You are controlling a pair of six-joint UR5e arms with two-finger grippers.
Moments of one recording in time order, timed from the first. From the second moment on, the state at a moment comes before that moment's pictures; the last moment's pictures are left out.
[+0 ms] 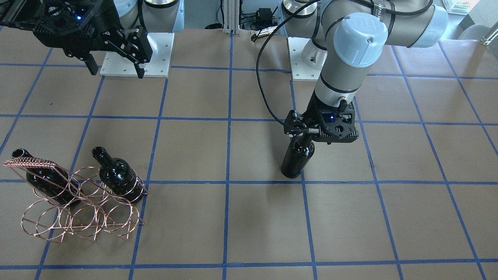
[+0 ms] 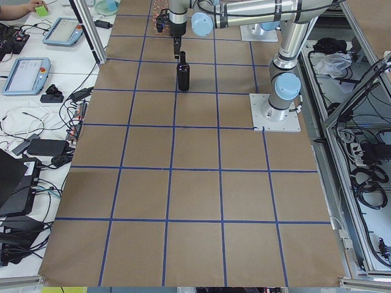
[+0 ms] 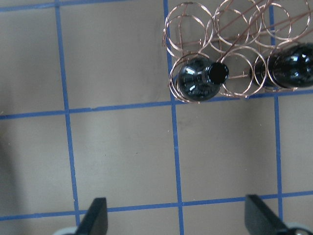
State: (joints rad) left arm -1.62 -1.65 -1.62 -1.37 1.57 -0.06; right arm 1.63 -1.61 1.48 -1.57 -1.58 0.13
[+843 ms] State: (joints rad) left arm -1.25 -1.63 -1.43 -1.60 1.58 0.21; right arm 1.75 -1.40 1.36 -1.75 -1.53 0.47
